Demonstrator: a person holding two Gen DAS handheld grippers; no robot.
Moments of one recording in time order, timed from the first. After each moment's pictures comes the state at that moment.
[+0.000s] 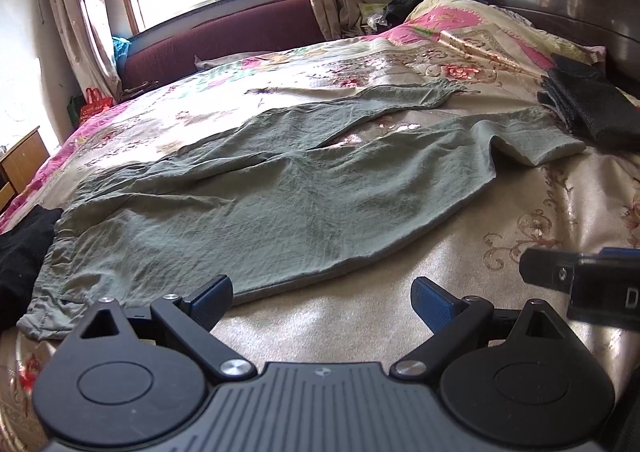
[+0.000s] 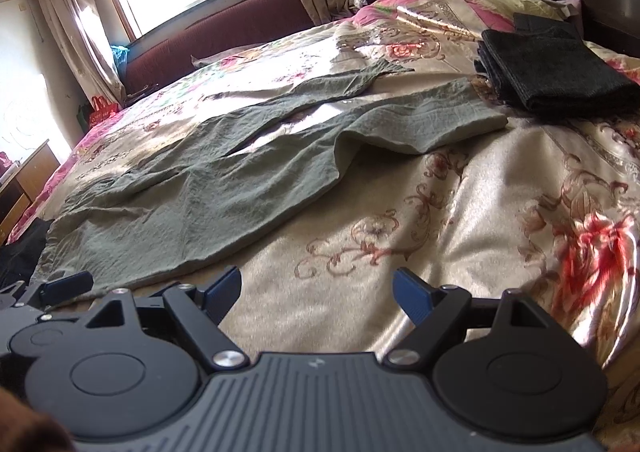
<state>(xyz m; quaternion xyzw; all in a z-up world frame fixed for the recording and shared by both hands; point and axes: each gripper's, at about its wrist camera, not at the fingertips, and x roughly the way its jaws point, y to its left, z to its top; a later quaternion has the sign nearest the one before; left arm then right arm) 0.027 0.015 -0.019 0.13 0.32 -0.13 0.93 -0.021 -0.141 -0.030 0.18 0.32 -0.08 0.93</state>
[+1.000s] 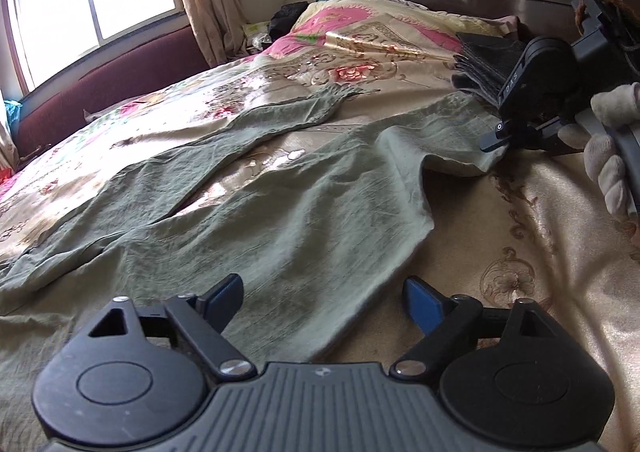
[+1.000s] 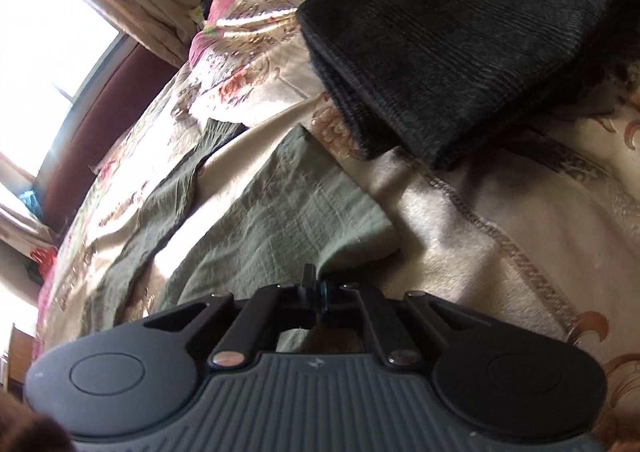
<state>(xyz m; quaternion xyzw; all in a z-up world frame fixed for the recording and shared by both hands) 0.103 -0.072 -0.056 0.18 0.29 -0.29 0.89 0.106 -0.355 -0.075 0.41 0.29 -0.19 0.84</state>
